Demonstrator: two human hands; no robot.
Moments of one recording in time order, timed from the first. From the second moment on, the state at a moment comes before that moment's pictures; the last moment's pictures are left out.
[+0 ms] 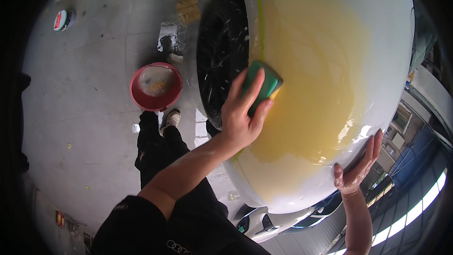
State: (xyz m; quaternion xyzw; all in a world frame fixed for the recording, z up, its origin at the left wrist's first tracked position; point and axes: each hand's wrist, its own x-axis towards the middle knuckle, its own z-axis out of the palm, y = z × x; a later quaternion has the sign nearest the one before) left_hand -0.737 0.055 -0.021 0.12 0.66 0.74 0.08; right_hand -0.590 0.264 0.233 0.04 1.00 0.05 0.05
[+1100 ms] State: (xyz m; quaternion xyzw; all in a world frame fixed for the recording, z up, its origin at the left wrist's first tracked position) left_hand -0.665 0.031 -0.028 0.17 0.68 0.72 -0.02; right_hand -0.595 0.262 0.229 0.02 1.00 0.04 0.03
